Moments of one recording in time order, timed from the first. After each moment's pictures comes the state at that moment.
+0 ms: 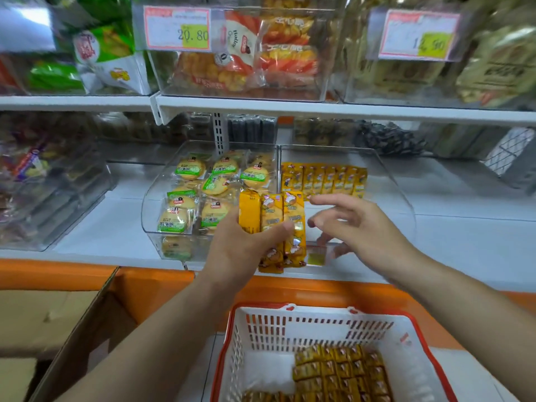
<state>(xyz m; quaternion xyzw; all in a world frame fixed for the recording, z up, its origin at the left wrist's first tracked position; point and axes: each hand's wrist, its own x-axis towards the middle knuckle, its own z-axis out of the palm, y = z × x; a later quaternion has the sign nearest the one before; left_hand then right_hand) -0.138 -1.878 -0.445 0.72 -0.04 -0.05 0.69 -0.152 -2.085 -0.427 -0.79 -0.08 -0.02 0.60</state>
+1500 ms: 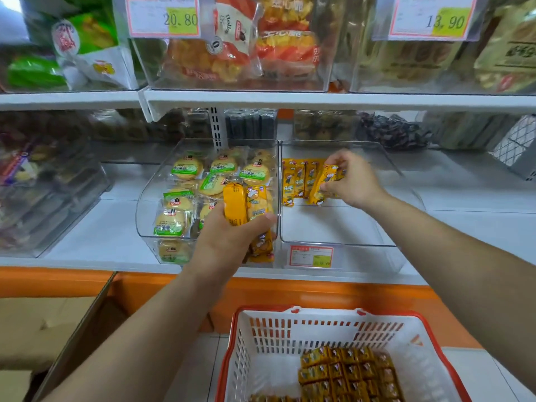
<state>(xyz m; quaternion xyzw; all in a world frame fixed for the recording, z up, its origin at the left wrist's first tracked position) -0.110 -1.864 -0.454 0.70 -0.02 -0.06 0.71 0.001 -2.132 -0.465 -0.90 0.02 -0.17 0.39</state>
